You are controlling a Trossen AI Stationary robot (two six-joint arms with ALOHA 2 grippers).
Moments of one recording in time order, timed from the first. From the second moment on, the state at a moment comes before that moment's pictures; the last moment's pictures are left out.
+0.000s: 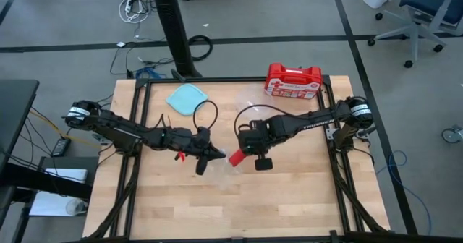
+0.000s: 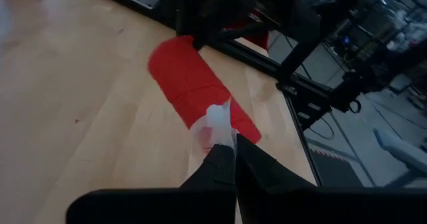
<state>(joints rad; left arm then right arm) -0.15 1.37 0.59 0.53 0.02 -0.51 0.14 1.76 1.51 -1.03 0.10 0.02</state>
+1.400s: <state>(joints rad) -0.07 1.37 0.59 0.51 0.05 -0.48 0.12 1.87 1.65 -1.12 0.07 0.37</state>
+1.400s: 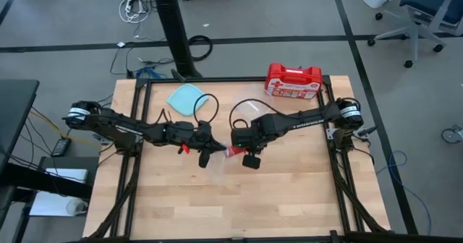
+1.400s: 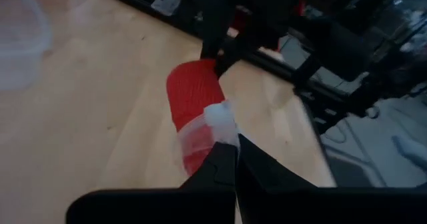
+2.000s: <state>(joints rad) -0.07 1.37 0.59 0.50 0.15 -0.27 0.13 1.88 1.65 -0.95 -0.10 -0.01</state>
